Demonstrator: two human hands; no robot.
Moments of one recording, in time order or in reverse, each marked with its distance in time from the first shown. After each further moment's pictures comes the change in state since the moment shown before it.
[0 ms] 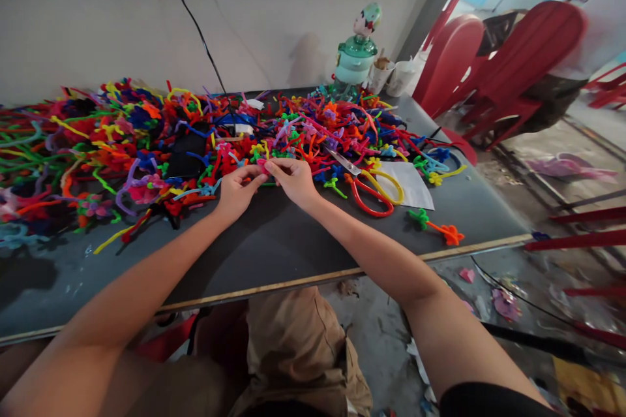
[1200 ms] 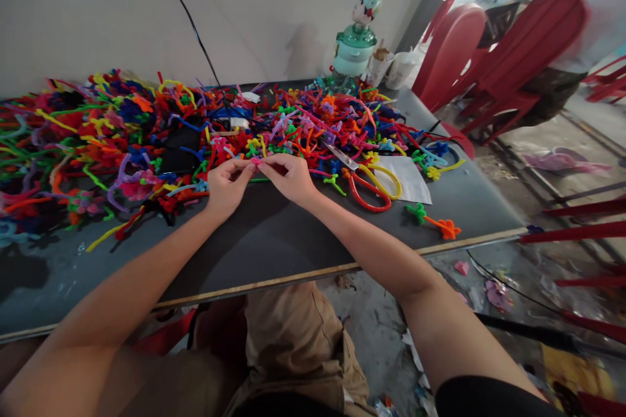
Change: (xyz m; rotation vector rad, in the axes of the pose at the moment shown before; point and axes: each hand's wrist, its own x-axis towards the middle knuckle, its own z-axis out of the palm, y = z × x) left_hand -0.003 0.008 -0.001 -0.014 0.106 0.023; right_hand -0.008 -0.004 -0.004 -0.225 -0.017 -0.192
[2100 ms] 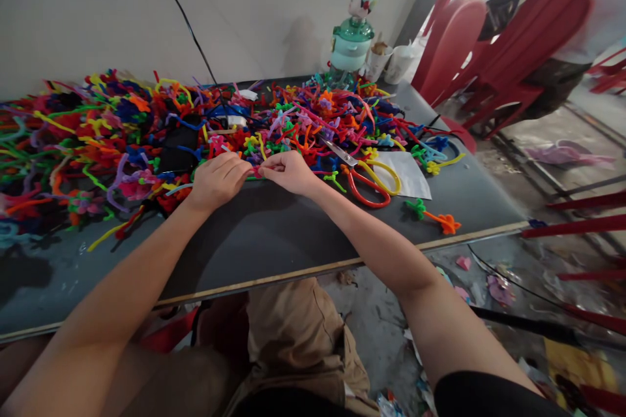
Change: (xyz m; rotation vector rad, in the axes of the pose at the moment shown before) left_hand 0.020 0.006 -0.035 0.697 -0.339 0.573; right_hand 0.011 0.000 -0.015 -0.013 -0.304 0.233
